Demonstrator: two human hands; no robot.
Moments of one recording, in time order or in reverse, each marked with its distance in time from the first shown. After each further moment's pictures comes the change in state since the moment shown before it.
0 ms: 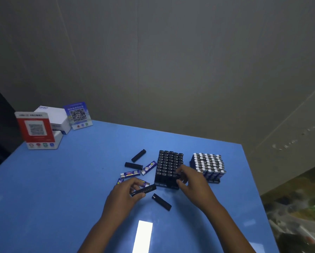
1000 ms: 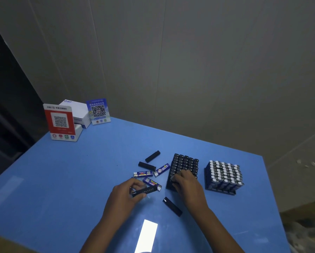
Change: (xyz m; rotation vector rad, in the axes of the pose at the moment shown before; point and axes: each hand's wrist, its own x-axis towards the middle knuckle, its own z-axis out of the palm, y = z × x) left_hand -0.011 -0.012 -0.023 -0.088 0.120 -0.076; right_hand 0.035 -0.002 0.069 -0.288 0.099 -0.218
